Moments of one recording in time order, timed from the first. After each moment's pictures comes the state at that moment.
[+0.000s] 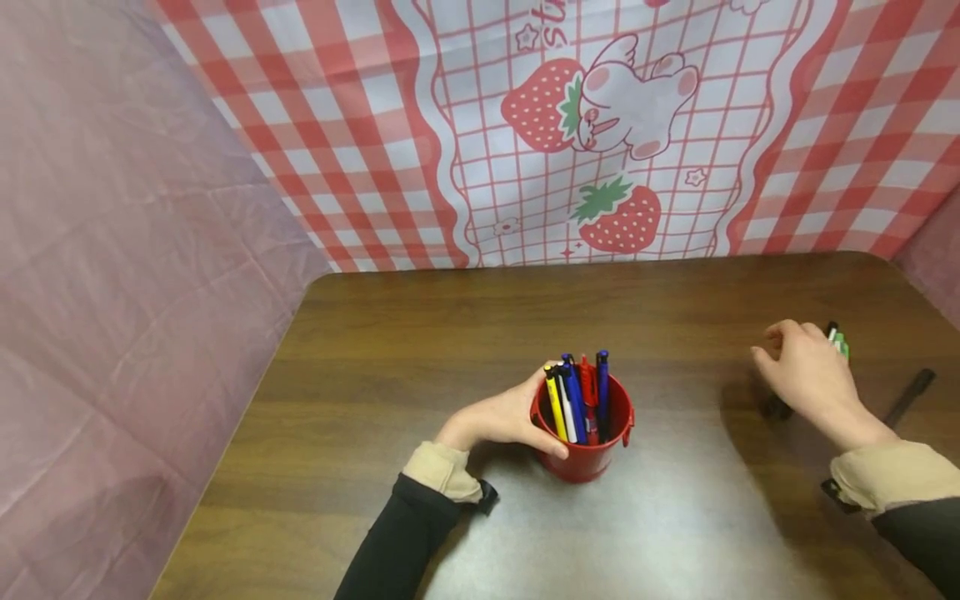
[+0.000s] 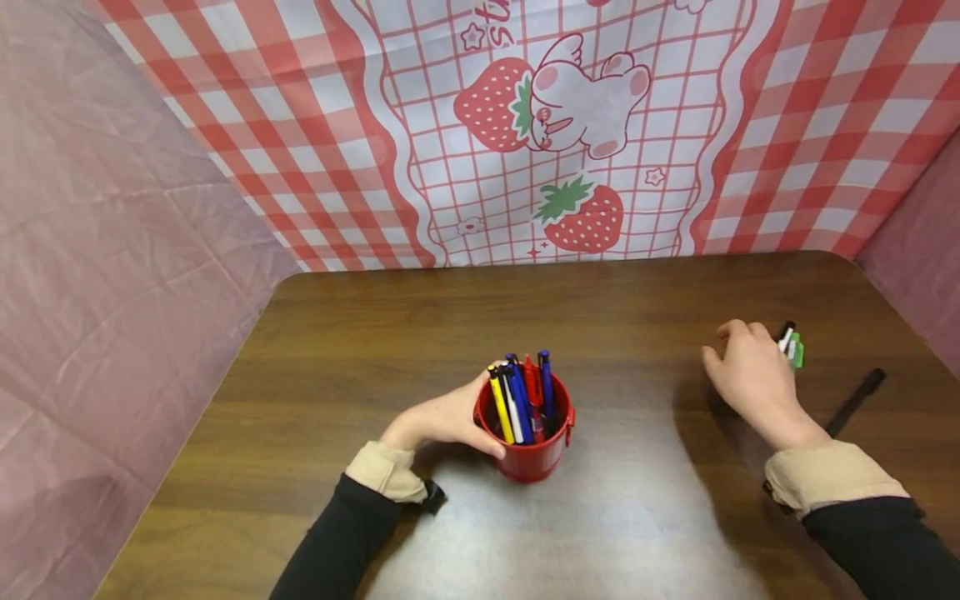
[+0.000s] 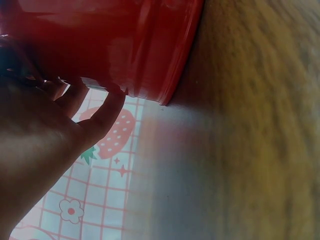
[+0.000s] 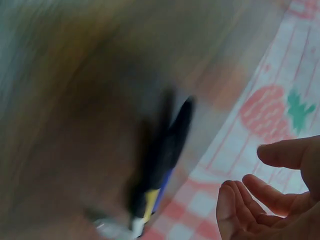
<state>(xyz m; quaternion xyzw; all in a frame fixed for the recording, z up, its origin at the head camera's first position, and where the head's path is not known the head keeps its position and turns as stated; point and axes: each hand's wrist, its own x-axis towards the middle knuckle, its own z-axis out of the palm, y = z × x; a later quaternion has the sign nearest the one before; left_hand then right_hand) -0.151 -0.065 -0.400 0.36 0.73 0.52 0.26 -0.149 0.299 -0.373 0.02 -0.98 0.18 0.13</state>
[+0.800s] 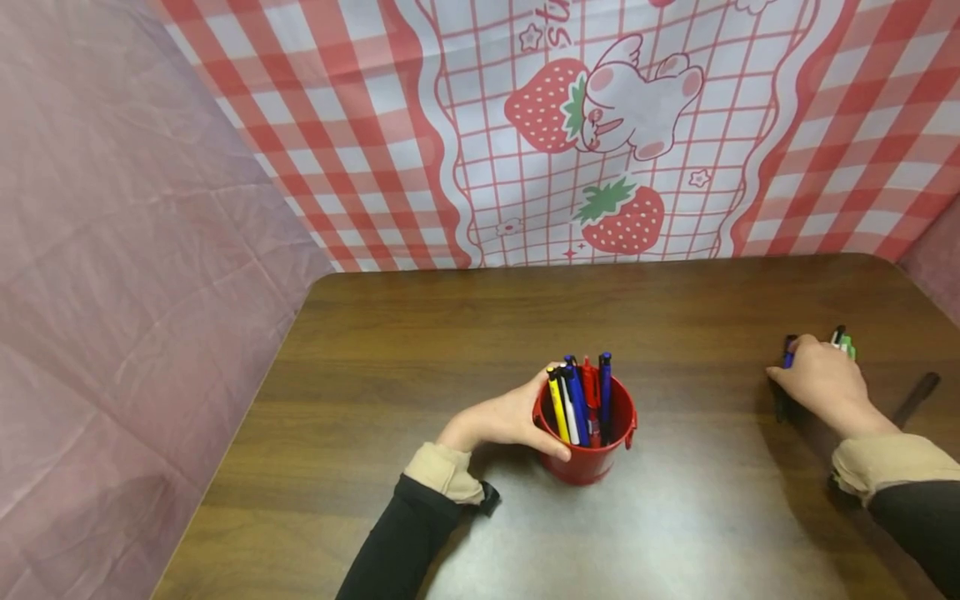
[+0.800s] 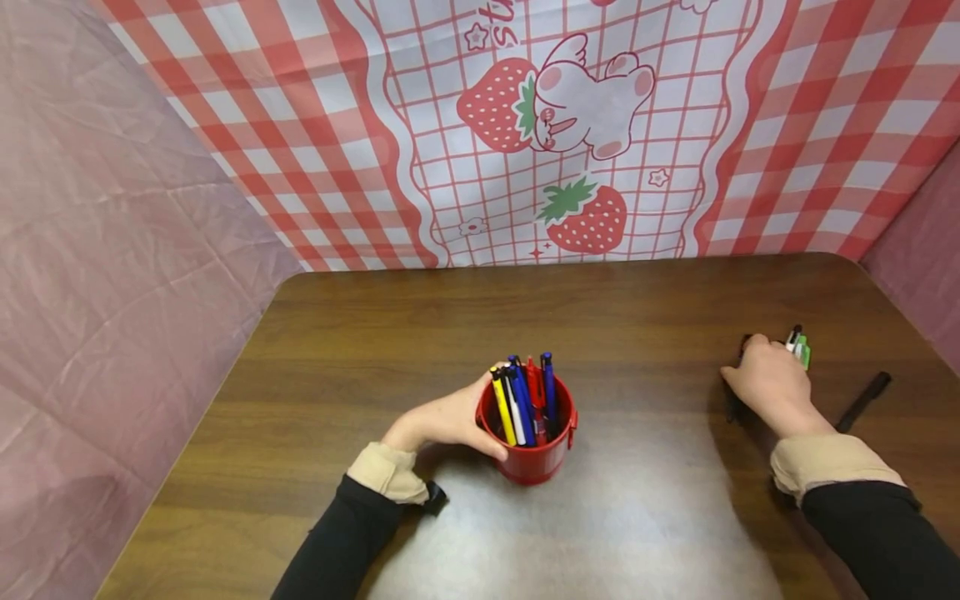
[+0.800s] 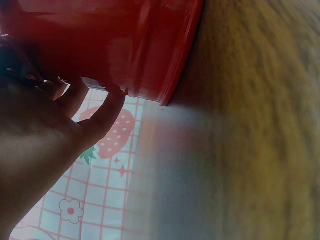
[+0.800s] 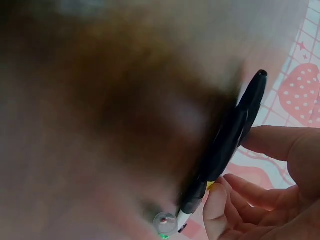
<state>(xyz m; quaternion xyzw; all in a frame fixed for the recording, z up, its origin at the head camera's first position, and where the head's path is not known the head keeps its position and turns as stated) -0.152 -0.066 -0.399 0.36 0.73 0.52 0.26 -0.170 0.338 -0.394 -0.02 -0.99 0.14 0.00</state>
